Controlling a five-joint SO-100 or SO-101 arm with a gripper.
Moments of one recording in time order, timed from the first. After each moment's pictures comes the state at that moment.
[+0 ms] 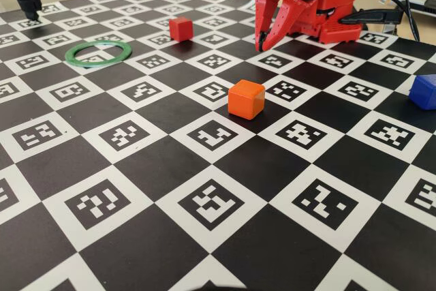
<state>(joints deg) 1.2 189.4 179.3 74.3 -83.1</state>
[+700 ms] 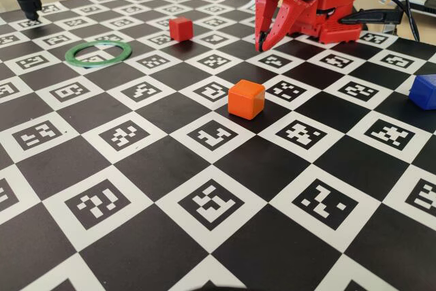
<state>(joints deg) 1.2 189.4 179.3 74.3 -83.1</state>
